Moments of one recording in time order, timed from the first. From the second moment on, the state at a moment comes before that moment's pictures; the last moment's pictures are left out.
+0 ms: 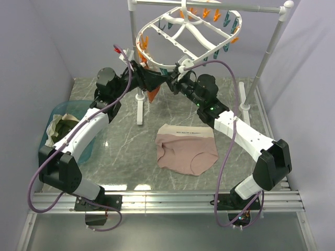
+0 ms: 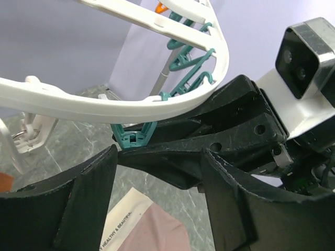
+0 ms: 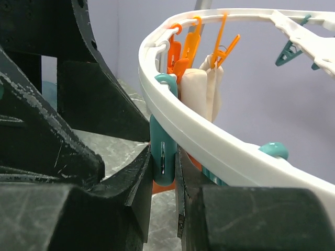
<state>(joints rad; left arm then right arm) -0.37 1.47 1.29 0.42 0.65 -0.64 0.61 1.53 1.31 0.35 -0.18 -0.15</state>
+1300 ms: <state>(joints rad) -0.42 1.59 1.40 0.43 0.50 -0.62 0.59 1.51 1.31 0.32 -0.18 -0.11</state>
